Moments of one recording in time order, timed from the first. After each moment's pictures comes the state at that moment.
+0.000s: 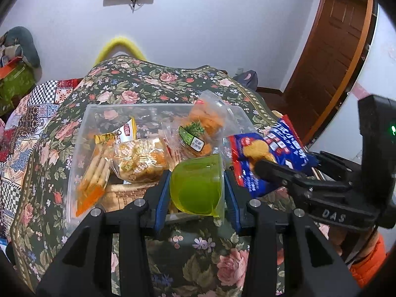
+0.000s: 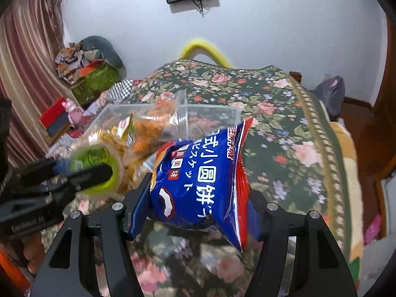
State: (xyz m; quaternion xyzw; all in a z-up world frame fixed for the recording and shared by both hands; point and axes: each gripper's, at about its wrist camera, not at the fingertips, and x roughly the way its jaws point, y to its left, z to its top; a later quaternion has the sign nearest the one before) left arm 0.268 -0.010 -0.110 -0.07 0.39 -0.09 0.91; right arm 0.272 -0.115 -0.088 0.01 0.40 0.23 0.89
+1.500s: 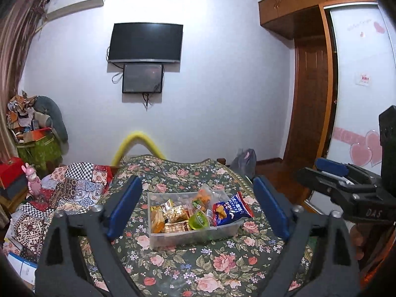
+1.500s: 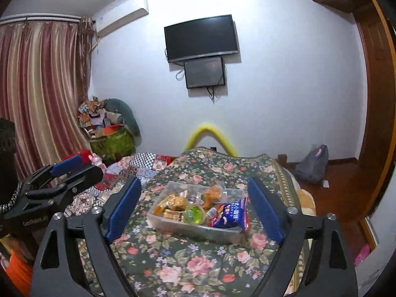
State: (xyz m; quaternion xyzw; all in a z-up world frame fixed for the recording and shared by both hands) left arm 0.059 0.009 0.058 -0.03 0.14 -0.05 0.99; right arm 0.064 -0.121 0.084 0.01 0.16 0.22 0.96
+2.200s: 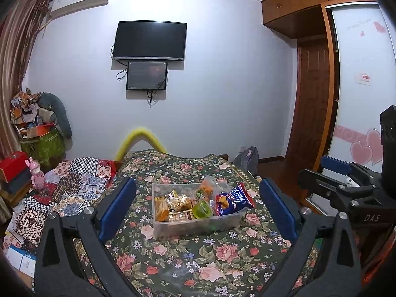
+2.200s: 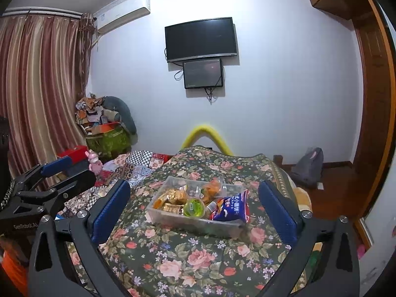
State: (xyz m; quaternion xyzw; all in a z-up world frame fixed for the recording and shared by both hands) left arm 0.037 0.010 0.042 -0.03 0.14 -0.04 0.99; right arm 0.051 -0.115 0.071 -0.01 0.16 0.21 0.96
